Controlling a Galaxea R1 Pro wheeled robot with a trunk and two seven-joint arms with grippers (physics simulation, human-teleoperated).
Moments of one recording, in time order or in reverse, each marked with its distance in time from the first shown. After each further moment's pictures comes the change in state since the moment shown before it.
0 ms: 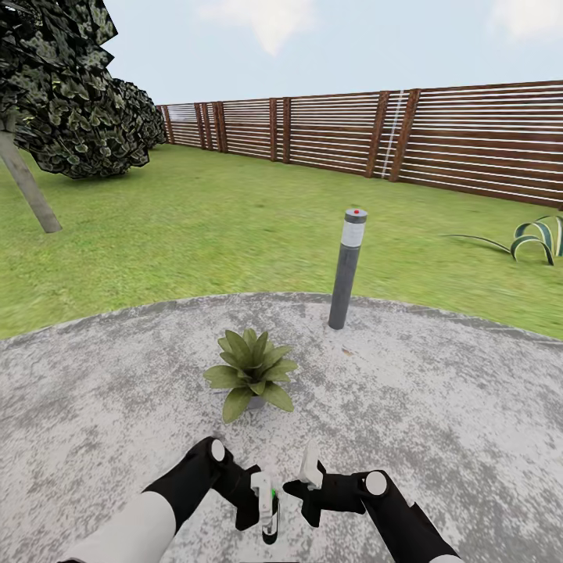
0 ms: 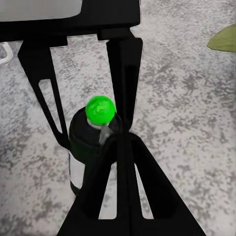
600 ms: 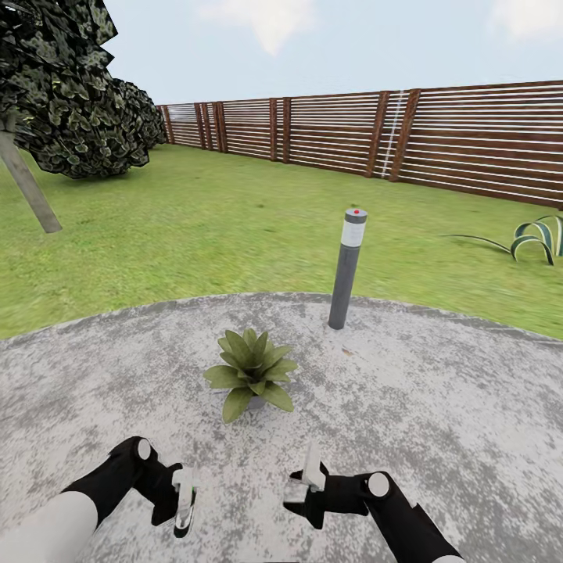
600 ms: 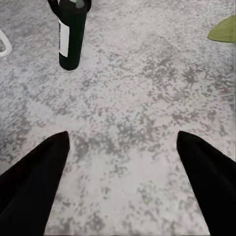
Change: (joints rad) left arm 0.000 0.299 0.014 -0.001 -0.003 -0.001 0.000; right arm 0.000 -0.011 -0.001 0.010 0.008 -0.003 -0.002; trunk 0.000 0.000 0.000
